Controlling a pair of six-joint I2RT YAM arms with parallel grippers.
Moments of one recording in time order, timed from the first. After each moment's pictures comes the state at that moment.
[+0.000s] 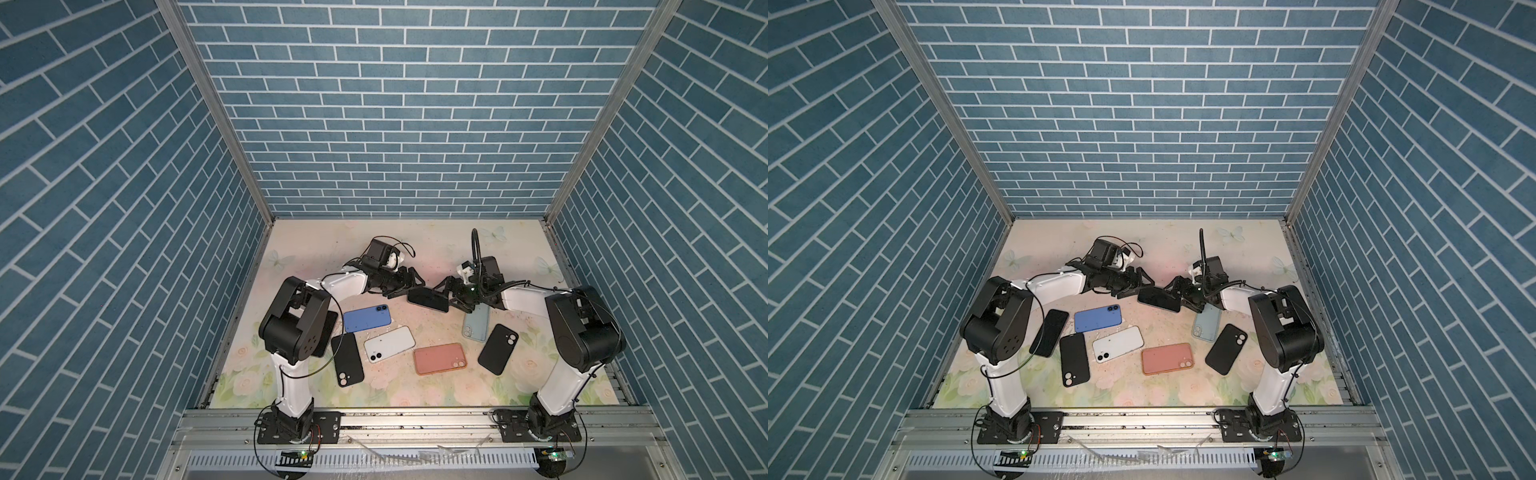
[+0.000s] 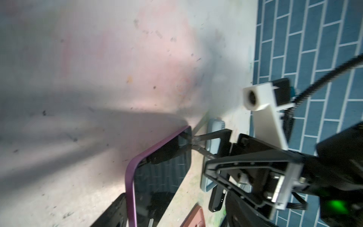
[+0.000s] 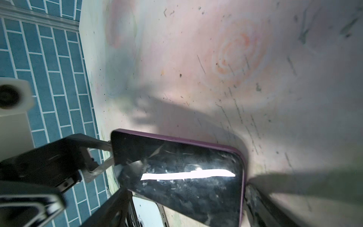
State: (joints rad) left arm -0.50 1.88 1.23 -0.16 0.63 -0.73; right arm 0.39 1.77 0.89 -0.01 -0.61 0.74
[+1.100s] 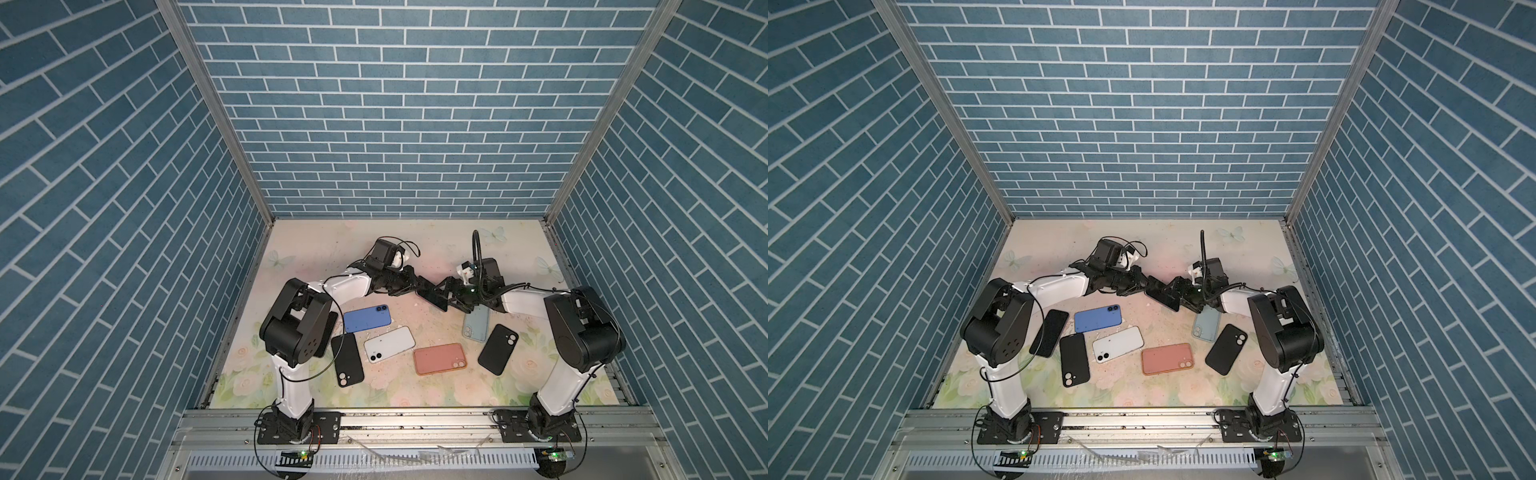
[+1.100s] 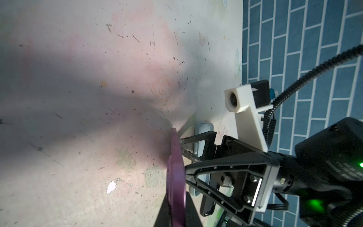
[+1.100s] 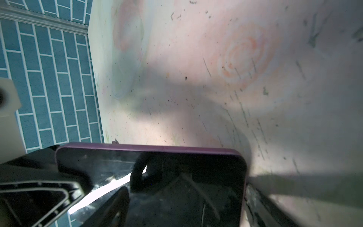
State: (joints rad) left arm -0.53 1.89 1.23 -0.13 0.61 -0.77; right arm 0.39 1.77 0.85 0.08 -0.62 0.76
